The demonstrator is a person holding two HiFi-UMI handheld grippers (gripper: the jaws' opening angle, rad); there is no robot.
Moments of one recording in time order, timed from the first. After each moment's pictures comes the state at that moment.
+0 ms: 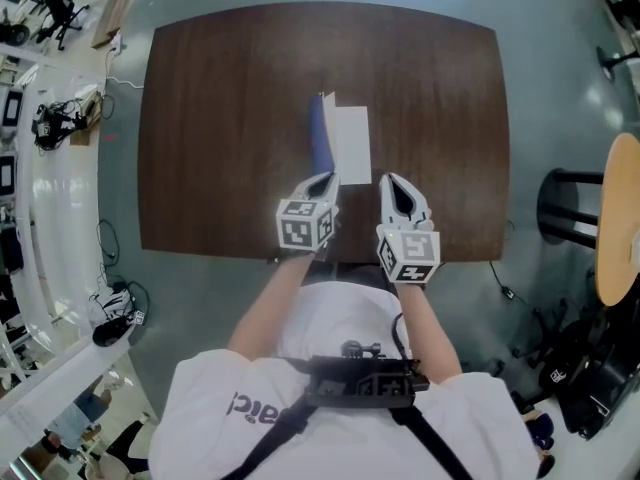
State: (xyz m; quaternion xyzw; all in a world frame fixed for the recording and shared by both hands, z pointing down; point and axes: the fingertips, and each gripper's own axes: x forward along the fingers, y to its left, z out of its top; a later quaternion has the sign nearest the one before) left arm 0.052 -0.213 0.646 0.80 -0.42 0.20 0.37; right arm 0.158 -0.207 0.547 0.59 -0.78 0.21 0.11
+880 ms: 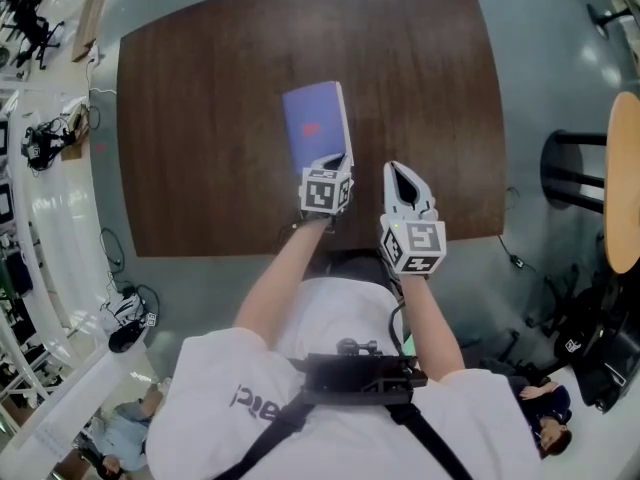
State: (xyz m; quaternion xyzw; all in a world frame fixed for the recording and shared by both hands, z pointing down) left arm 0.129 -0.211 0.747 0.79 -0.36 0.31 0.38; right arm 0.207 -0.190 0.574 0.61 -0.75 0.23 0.10
